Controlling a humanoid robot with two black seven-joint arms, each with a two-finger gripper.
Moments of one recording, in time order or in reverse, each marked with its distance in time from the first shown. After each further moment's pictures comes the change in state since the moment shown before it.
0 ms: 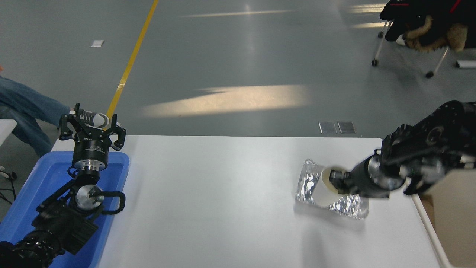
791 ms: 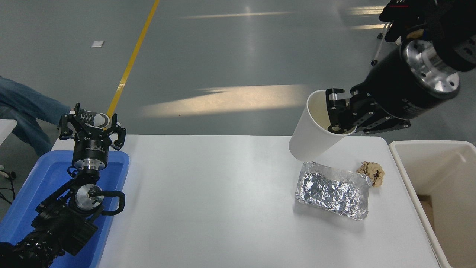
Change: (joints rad) left arm 0.000 -0.002 0.000 0.000 0.000 0.002 0.000; right arm 0.181 -0.019 -0.234 -0.035 0.014 0.147 0.007
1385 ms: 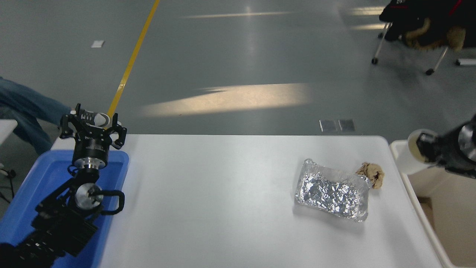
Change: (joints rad) left arm 0.000 0.000 0.000 0.000 0.000 -0.001 0.000; right arm -0.818 -0.303 0.042 -0.436 0.091 -0.502 -0.004
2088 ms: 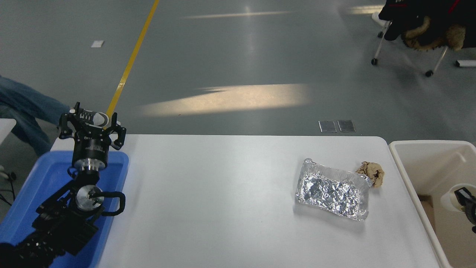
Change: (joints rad) left arm 0.000 0.000 -0.001 0.000 0.000 -0.001 0.000; right arm -0.982 0.058 0.596 -0.957 0.042 -0.100 -0.004
